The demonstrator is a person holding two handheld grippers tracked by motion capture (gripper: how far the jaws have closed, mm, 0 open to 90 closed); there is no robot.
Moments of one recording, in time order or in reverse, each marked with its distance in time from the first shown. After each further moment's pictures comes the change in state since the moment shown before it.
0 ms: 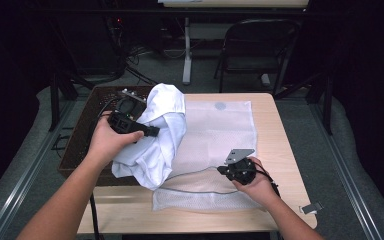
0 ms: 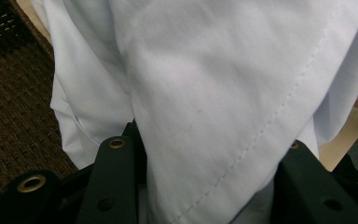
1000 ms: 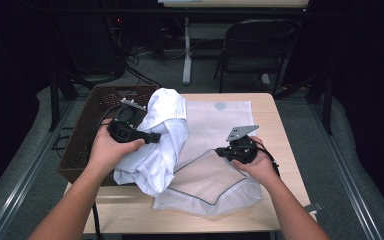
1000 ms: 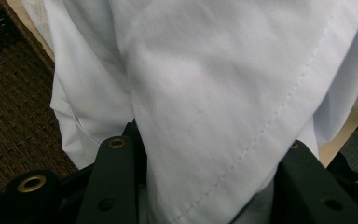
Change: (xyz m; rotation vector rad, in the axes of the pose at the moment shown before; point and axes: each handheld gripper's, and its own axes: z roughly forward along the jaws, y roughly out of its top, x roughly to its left) left arm -0.013 -0.018 -0.001 -0.041 -0.006 0.004; right arm -0.035 0.046 -0.017 -0.074 0.065 0.051
